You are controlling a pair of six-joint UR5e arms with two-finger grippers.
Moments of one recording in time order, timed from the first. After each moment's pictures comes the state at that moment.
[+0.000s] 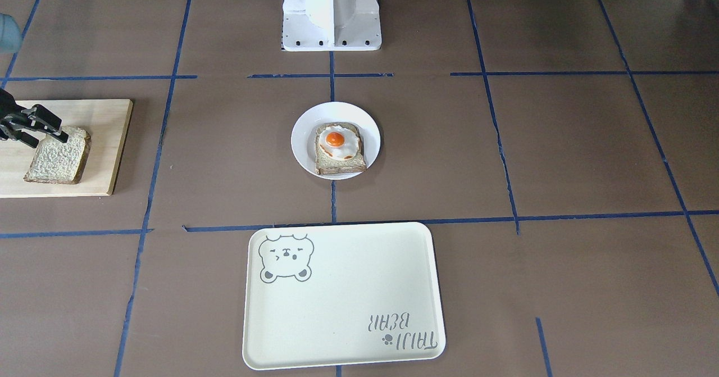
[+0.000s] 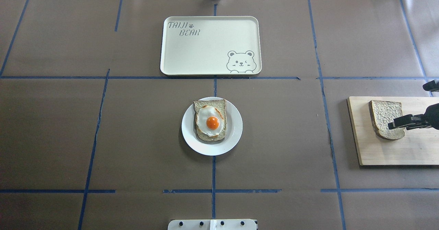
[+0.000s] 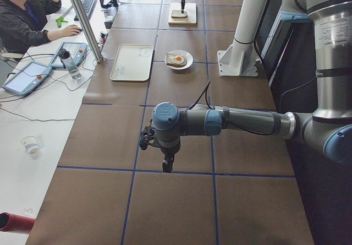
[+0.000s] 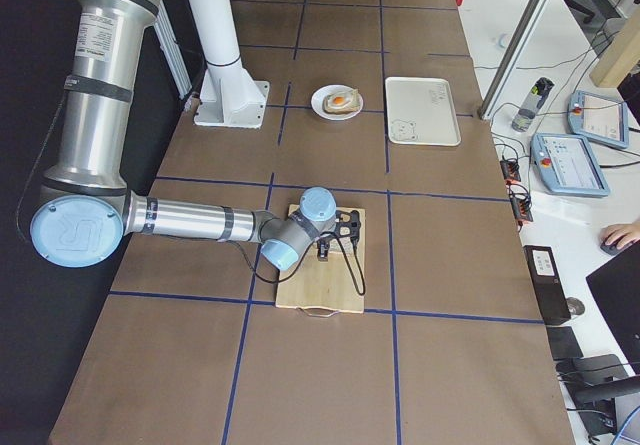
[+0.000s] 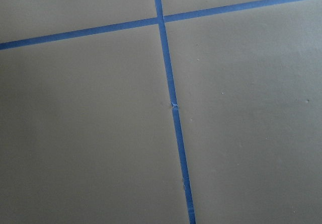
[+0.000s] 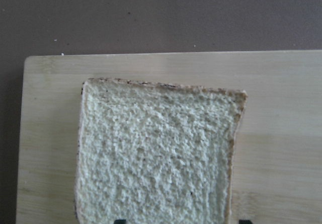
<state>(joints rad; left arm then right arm) -1.57 -1.40 -1.83 -1.45 -2.36 0.18 1.00 -1.77 1.56 -0.62 2.30 0.88</state>
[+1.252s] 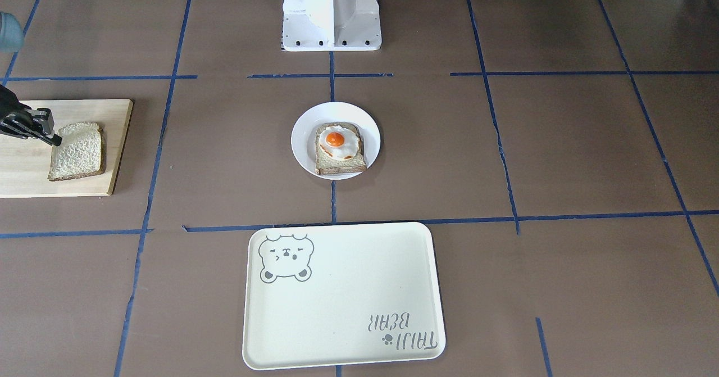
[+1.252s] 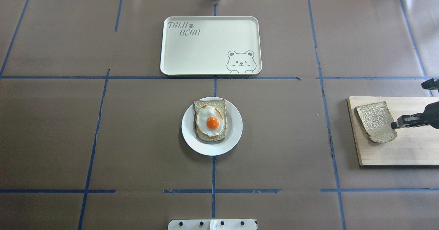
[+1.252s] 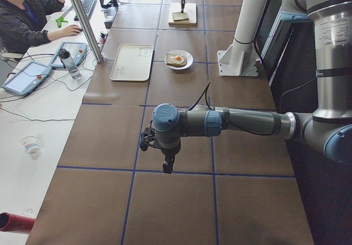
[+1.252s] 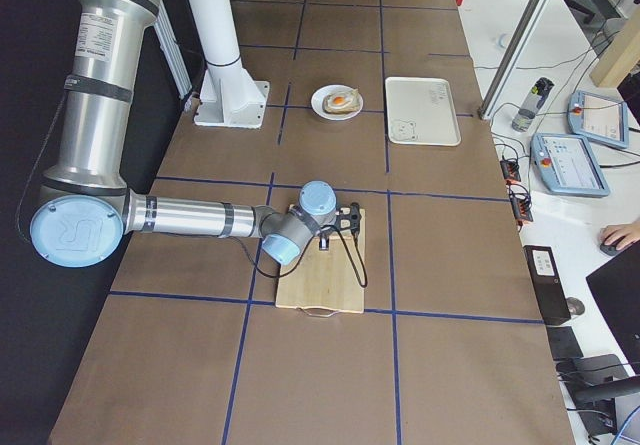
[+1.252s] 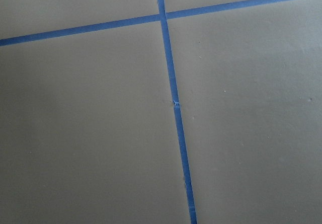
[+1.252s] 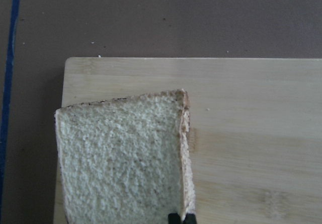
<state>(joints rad) -1.57 -1.40 -1.83 -1.45 -2.36 0.18 1.00 -1.78 1.62 -0.61 2.32 0.88</state>
